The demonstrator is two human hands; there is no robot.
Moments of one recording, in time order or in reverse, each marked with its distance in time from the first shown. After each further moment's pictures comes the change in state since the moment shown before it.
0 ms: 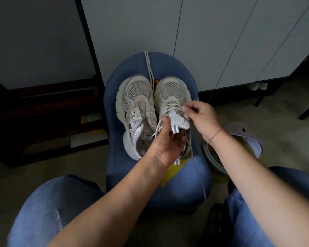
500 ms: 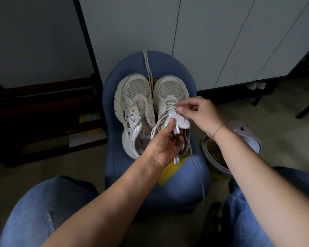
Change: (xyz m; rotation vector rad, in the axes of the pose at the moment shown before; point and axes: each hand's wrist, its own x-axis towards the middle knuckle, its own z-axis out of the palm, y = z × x) left_hand -0.001 0.000 -0.008 0.058 -0.039 -0.014; right_hand 0.001 -0.010 -0.011 -0.168 -0.086 -0.087
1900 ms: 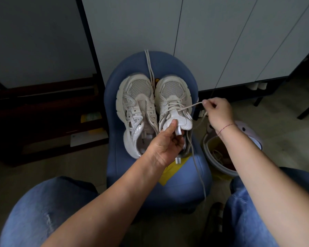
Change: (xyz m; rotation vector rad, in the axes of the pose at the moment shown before) left_hand 0.003 0.000 -0.004 0.037 0.017 0.007; right_hand 0.008 0.024 -0.019 -0.199 0.300 0.137
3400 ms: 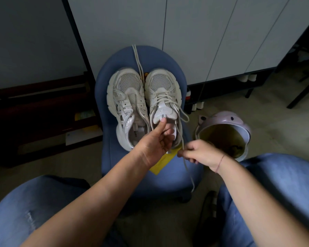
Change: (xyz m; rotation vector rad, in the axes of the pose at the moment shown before) left_hand -0.027 -0.009 -0.014 0.345 -0.078 0.040; right_hand -0.115 0.024 -0.015 0.056 -0.751 0.316
